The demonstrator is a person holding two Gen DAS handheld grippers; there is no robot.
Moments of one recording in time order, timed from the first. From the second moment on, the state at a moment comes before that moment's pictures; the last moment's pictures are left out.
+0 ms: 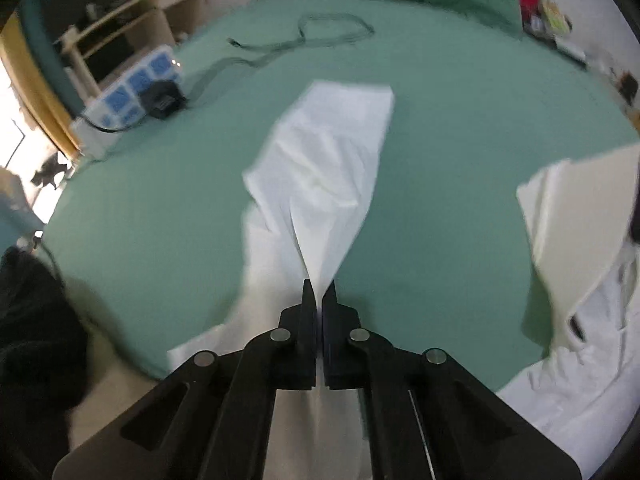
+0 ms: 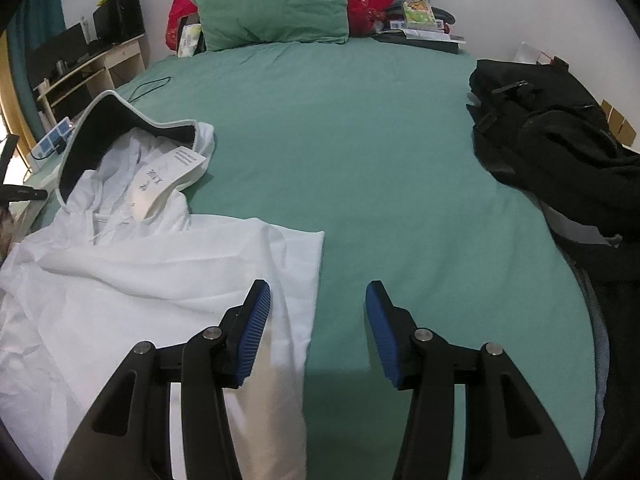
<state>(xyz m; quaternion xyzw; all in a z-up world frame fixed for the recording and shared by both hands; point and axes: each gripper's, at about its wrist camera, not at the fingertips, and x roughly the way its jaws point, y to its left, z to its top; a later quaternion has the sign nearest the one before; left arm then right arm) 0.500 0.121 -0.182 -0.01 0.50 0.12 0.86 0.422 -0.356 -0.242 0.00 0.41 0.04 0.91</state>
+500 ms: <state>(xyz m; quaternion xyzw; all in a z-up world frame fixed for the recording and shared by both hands) 0.354 -0.012 -0.025 -0.01 0.34 -0.07 0.94 0.368 -0.357 -0.194 0.04 0.38 0.09 0.92</state>
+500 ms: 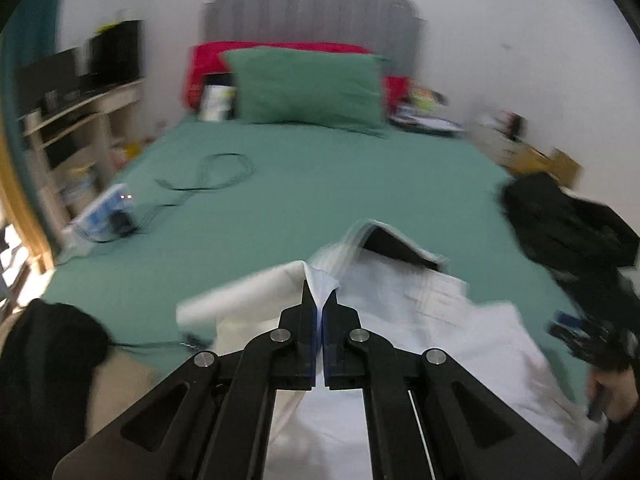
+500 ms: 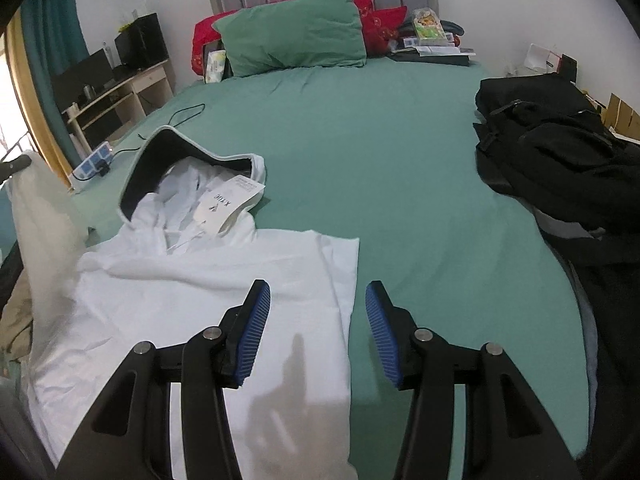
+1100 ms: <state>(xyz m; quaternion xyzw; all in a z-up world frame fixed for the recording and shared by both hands) 0.324 0.024 -0.139 -0.04 0.48 -0.07 0.88 0.405 -0.267 -0.234 0.07 0.39 0.21 0.89</state>
